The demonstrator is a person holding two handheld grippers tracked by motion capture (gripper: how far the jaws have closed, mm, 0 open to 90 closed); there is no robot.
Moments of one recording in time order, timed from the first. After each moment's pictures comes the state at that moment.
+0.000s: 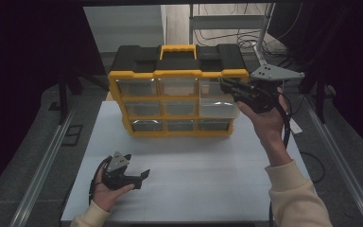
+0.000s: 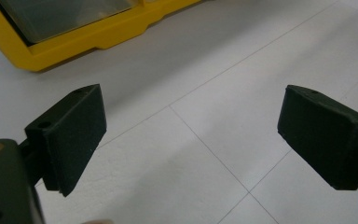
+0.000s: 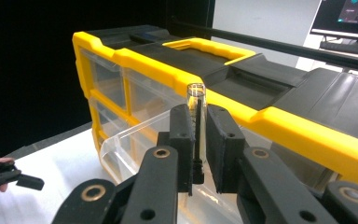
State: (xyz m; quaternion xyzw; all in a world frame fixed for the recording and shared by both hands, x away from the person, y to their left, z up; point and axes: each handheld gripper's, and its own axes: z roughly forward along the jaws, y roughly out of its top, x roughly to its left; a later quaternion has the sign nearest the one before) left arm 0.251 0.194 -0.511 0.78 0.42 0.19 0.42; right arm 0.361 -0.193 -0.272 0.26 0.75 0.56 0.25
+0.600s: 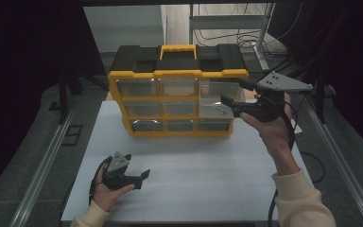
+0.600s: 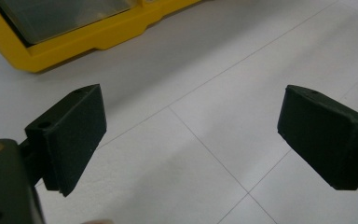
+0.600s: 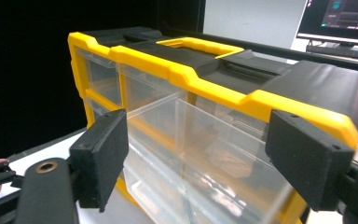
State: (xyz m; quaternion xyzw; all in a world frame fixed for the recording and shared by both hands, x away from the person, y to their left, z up) left arm 0.251 0.193 -0.511 0.78 0.42 0.19 0.42; right arm 0.343 -0.207 -0.283 0.28 0.73 0.57 0.26
